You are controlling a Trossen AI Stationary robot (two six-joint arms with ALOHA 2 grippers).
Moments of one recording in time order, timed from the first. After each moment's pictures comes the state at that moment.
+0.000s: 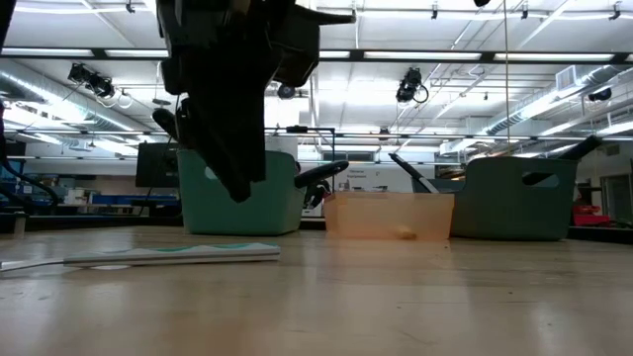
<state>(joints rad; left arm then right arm) -0.39 1.90 1.34 -0.62 -0.10 -0.81 0.26 0.94 0.97 -0.38 0.25 0.06</state>
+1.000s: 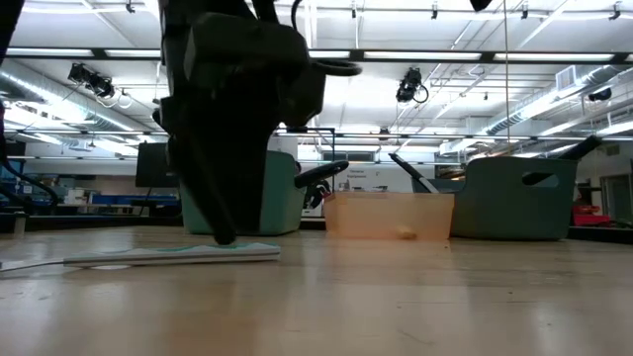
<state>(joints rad) -0.38 2.00 1.38 -0.66 -0.06 -0.89 0.26 0.96 0.97 -0.40 0.25 0.06</state>
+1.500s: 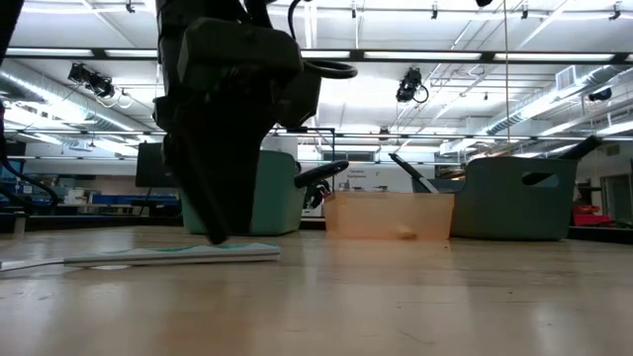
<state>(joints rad) -0.38 2.00 1.38 -0.69 -0.06 -0.89 0.26 0.93 0.97 -0.40 0.22 0.06</state>
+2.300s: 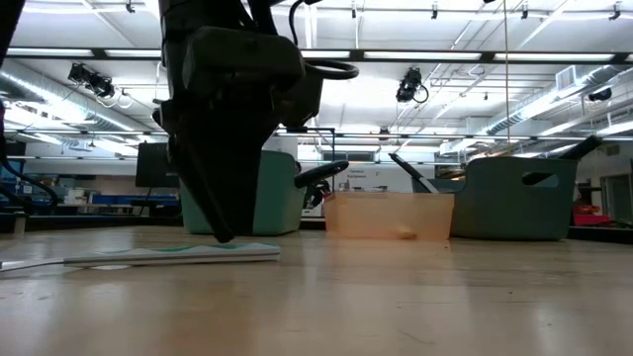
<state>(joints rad) -0.37 2.00 1.38 -0.69 -0.08 -0.87 0.26 0.88 0.97 -0.41 0.22 0.06</state>
